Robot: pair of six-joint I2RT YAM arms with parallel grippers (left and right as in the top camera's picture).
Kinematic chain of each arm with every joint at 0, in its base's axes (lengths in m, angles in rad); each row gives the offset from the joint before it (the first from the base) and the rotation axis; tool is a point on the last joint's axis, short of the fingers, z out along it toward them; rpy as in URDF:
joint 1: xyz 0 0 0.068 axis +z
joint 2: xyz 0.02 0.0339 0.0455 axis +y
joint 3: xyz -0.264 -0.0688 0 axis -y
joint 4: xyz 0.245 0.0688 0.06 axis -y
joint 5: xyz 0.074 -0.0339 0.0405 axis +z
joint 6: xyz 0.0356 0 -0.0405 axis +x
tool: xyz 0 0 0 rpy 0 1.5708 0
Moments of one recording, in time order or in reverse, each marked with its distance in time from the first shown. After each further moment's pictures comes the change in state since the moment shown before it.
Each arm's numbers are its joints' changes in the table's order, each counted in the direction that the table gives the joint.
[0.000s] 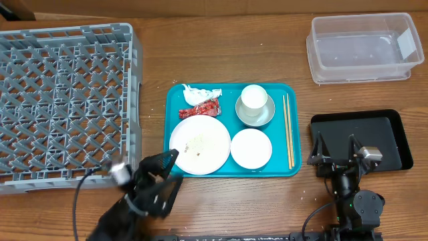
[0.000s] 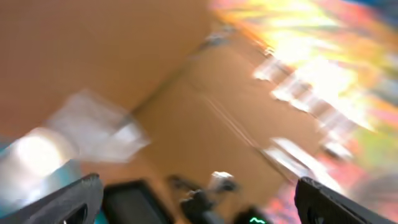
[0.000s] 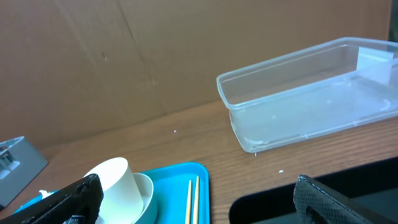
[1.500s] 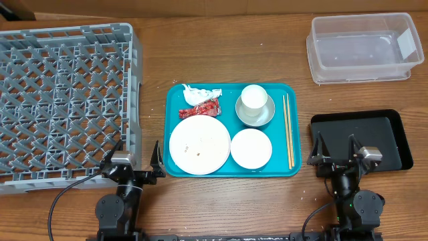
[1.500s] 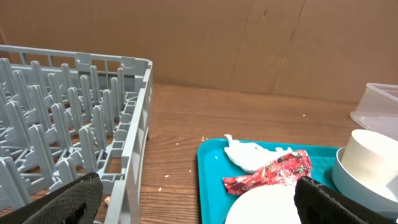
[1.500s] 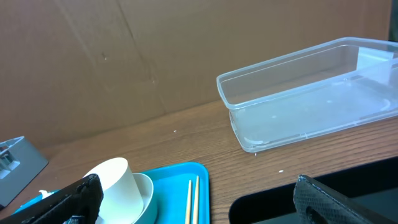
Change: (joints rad) left arm 0.000 -0.001 0.000 -0.651 0.736 1.171; right arm 0.000 0.000 0.000 0.000 0.000 0.001
